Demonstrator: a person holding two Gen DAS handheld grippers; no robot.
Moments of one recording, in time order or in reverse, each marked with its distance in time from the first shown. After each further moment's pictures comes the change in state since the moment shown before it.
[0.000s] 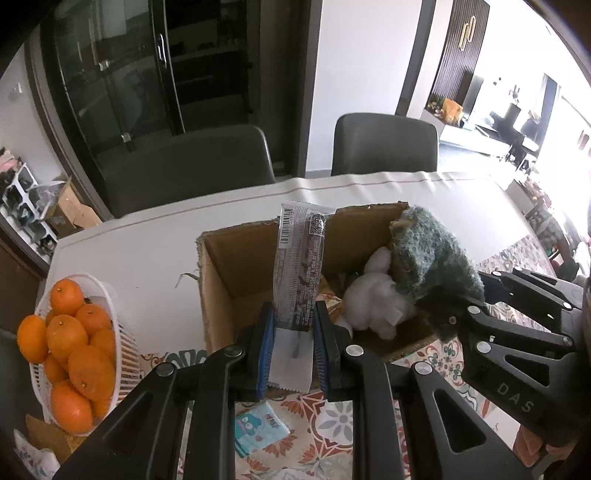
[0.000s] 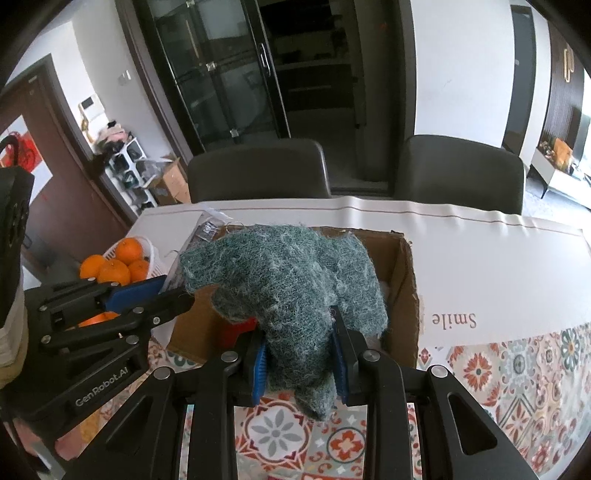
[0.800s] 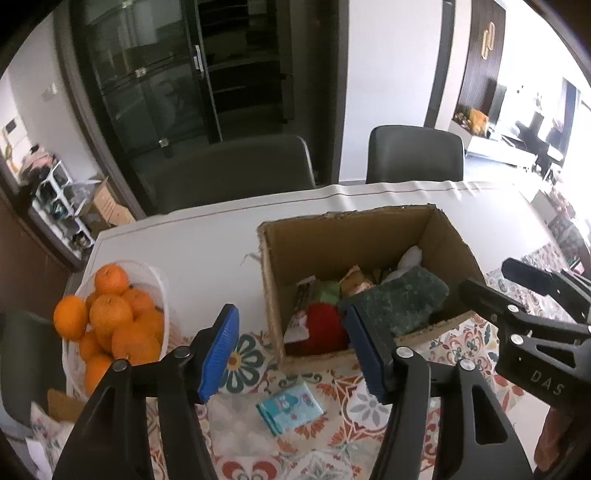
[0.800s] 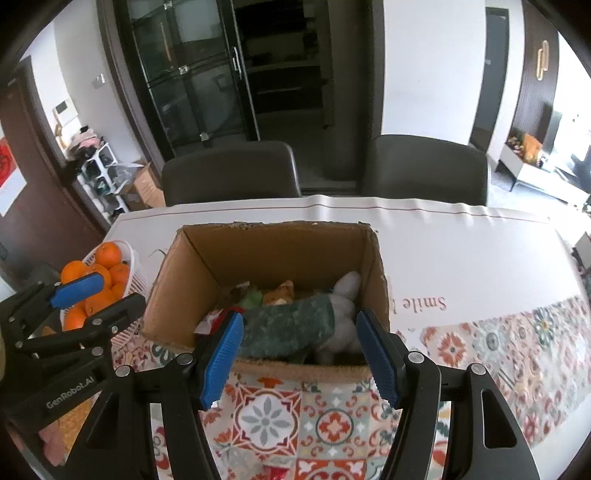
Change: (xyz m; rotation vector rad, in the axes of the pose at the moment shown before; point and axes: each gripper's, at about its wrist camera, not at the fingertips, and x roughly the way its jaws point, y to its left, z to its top) left arm -0.045 0.018 -0.031 -0.048 -0.055 0.140; right arm -0.031 0.015 -0.017 0.050 -0.017 -0.143
